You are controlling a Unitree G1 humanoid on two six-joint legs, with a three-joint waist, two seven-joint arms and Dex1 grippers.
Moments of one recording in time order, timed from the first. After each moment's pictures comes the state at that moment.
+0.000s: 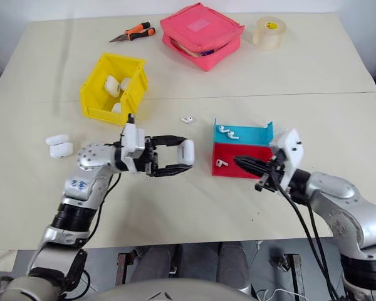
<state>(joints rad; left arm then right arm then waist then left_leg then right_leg) -0.41 0.42 -0.06 0.03 -0.39 0.09 -1.09 0.03 -0.70 -0.27 -0.52 0.77 0.65 0.74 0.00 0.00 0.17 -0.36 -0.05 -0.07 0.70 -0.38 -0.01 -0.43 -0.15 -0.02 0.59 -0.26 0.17</state>
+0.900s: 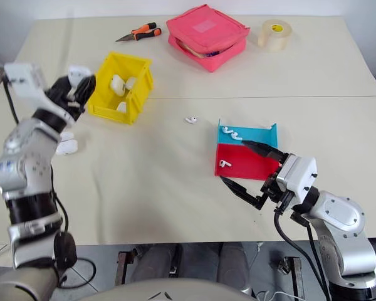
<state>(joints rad) -0.71 0.47 0.30 0.16 -0.38 0.53 -0.28 0.10 -0.57 -0.18 -0.56 0.49 0.12 0.86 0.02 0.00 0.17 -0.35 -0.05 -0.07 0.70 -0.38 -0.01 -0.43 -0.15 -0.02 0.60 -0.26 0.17</state>
